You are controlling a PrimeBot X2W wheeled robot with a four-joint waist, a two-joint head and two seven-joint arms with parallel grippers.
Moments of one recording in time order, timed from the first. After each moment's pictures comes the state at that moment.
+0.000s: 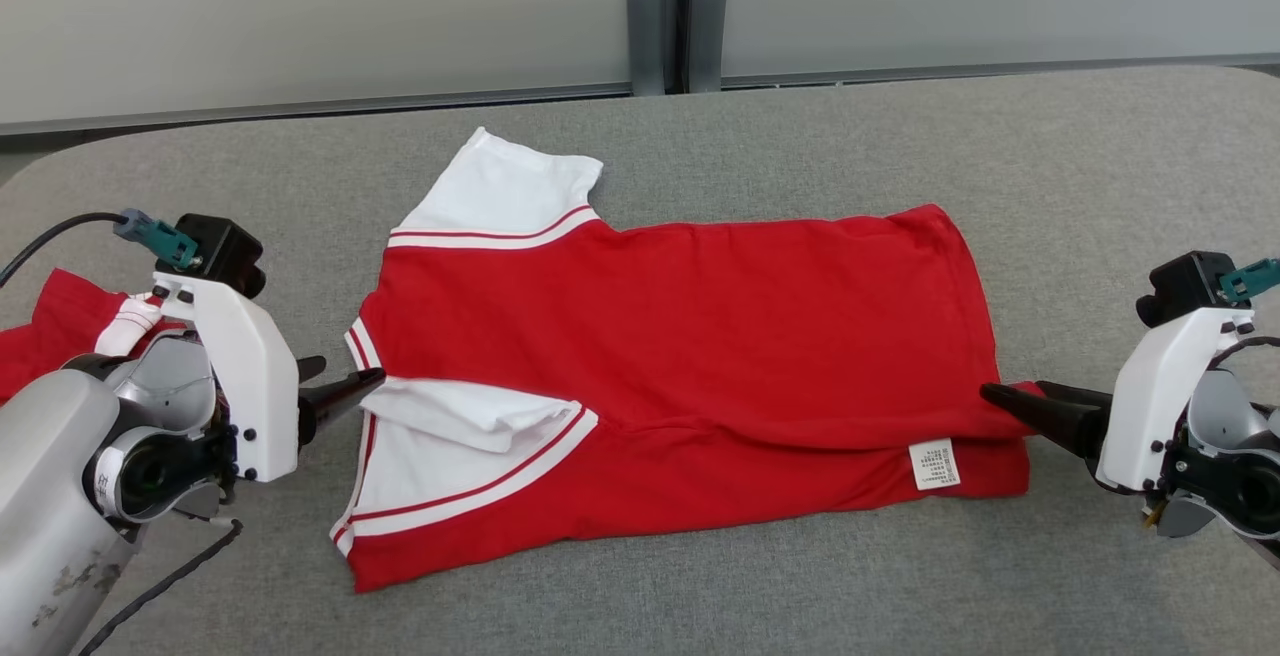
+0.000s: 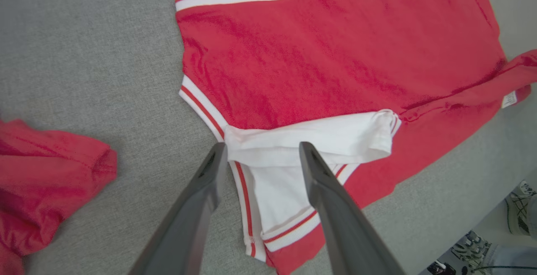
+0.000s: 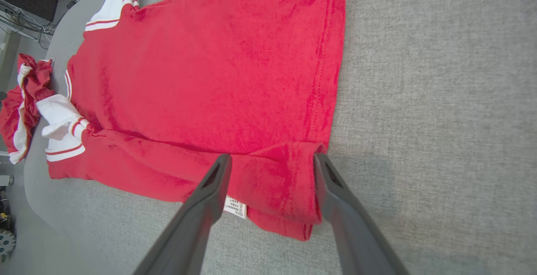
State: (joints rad) left arm -0.67 0.67 -0.78 0.31 -1.17 -0.07 0.67; right arm -0.80 -0.77 1.19 0.38 1.59 0.13 0.30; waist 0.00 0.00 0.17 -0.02
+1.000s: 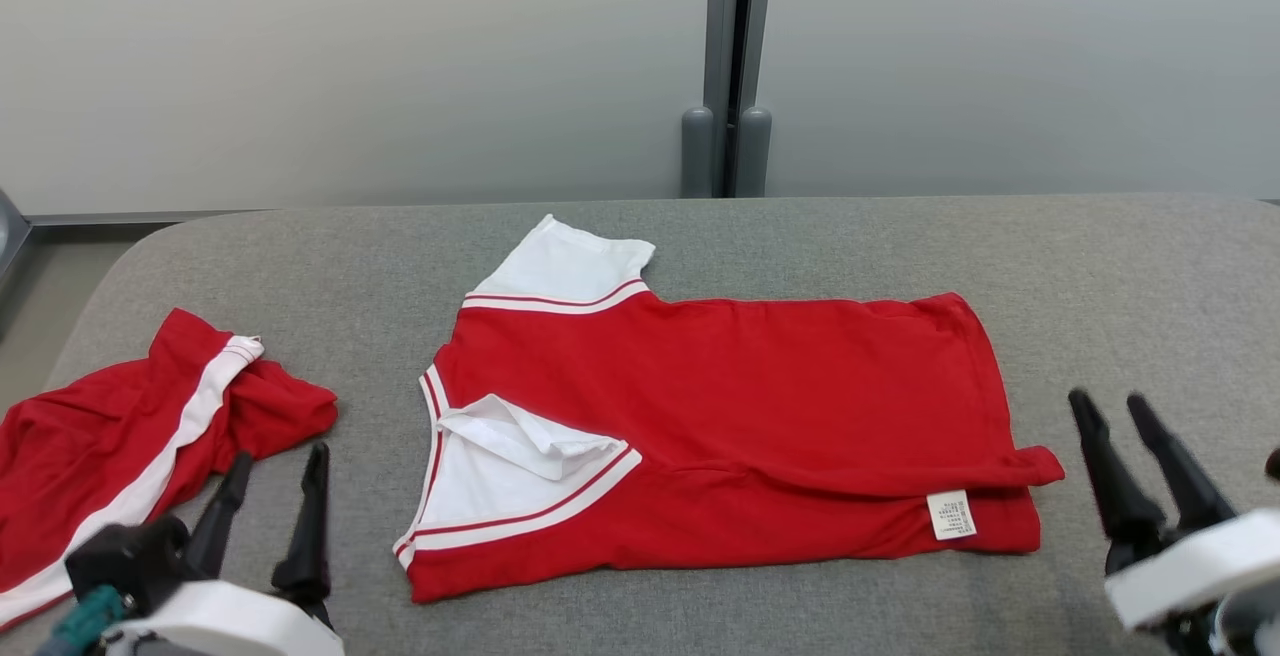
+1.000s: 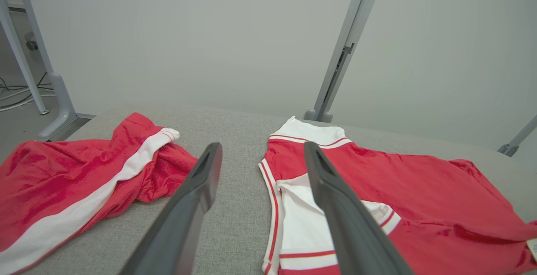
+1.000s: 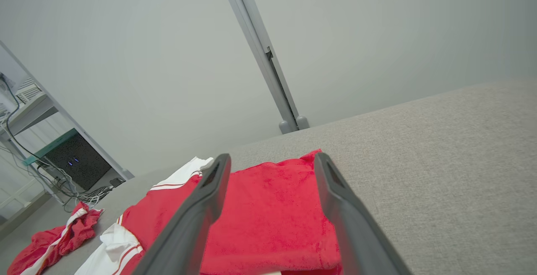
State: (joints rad) left arm -0.05 0.59 -0.54 0.00 -0.93 0.32 -0.26; right arm -0.15 -0.51 0.40 0.24 1.01 0.13 -0.26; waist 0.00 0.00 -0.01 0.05
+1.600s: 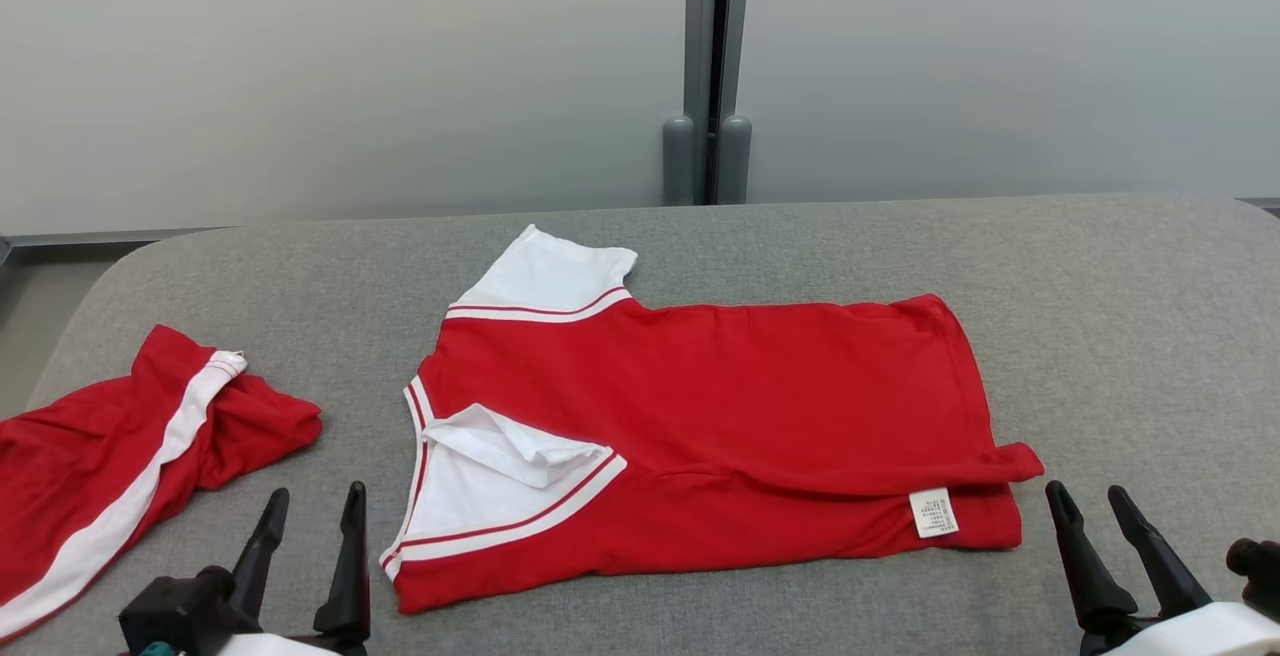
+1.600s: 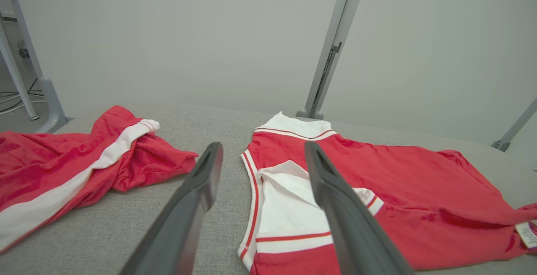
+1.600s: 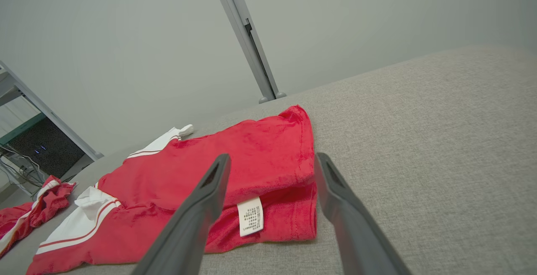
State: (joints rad) left arm 0.07 0.41 -0.41 0.03 -0.71 0.25 -0.26; right arm 0.02 -0.38 0.30 0.23 0.81 0.13 -0.26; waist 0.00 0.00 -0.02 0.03
